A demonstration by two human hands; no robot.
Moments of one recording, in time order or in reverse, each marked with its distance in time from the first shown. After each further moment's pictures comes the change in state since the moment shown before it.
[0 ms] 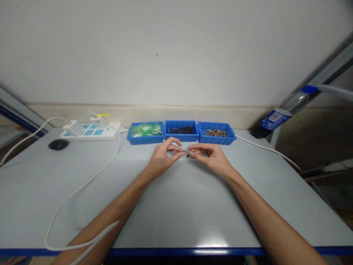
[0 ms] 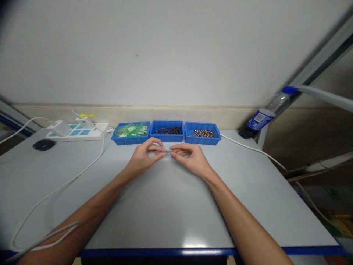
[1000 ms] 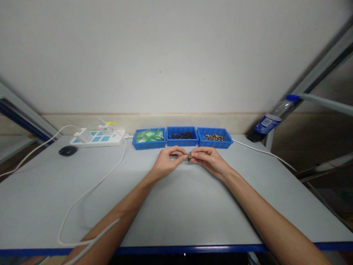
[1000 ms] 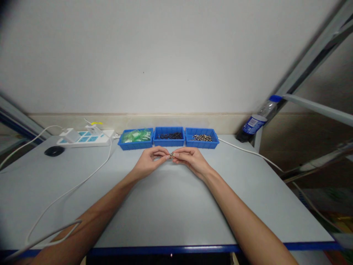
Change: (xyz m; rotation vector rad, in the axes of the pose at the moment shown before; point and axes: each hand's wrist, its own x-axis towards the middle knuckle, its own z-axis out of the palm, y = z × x) left_hand 0.002 -0.002 0.006 -0.201 -0.042 -0.005; right_hand 0.002 0.001 0.006 0.521 -0.011 0.219
